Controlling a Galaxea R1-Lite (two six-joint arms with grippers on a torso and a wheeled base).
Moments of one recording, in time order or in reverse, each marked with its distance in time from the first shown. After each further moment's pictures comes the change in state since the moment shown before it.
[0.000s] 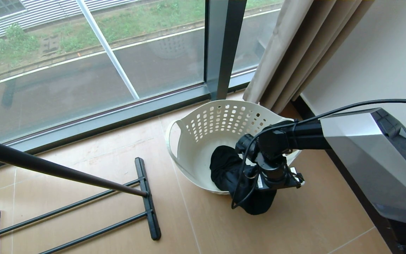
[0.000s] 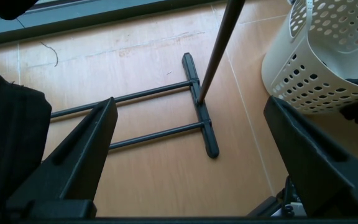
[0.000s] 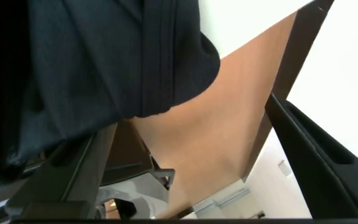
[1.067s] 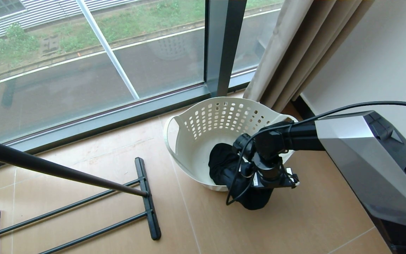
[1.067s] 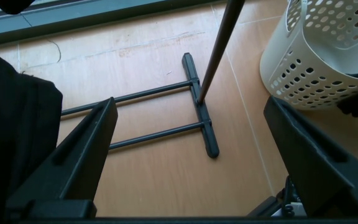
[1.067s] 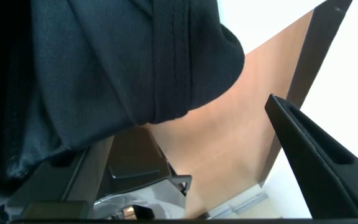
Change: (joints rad) left arm 0.000 0.000 0.000 0.000 0.000 0.000; right arm 0.006 0.027 -0.038 -0.012 0.015 0.060
